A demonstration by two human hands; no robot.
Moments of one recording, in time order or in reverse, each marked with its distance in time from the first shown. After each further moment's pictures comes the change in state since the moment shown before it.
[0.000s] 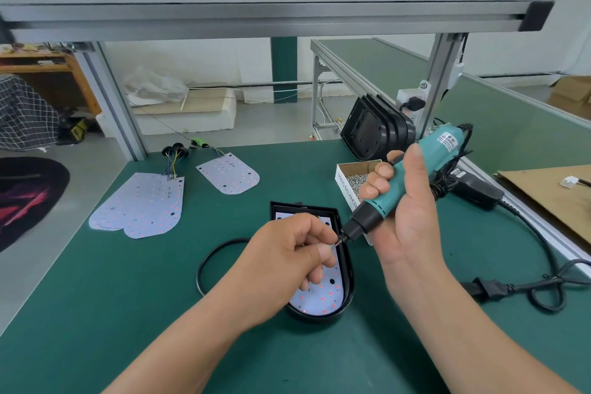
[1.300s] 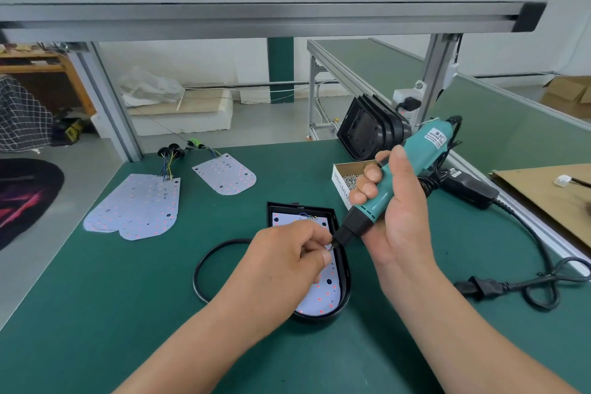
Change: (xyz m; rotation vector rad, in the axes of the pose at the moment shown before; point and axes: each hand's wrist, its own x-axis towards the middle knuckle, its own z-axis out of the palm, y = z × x) left_hand -0.003 -0.007 0.009 0.196 0.086 0.066; right_hand 0.000 0.005 -0.002 -0.127 -0.080 -0.032
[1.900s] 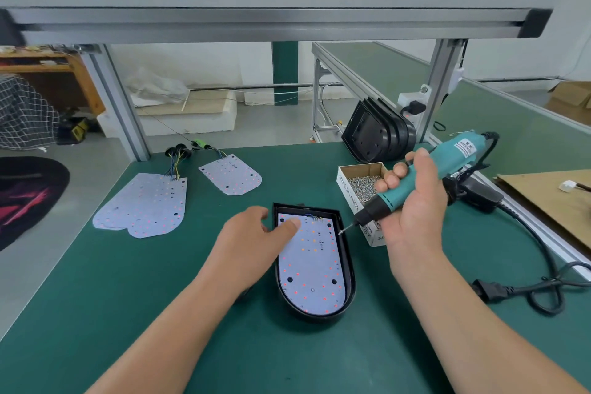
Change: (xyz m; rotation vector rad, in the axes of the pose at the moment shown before) left_hand 0.036 -0.043 -0.031 0.226 0.241 -0.266; right_hand 0.030 -0.004 -0.022 -0.001 0.212 -0.138
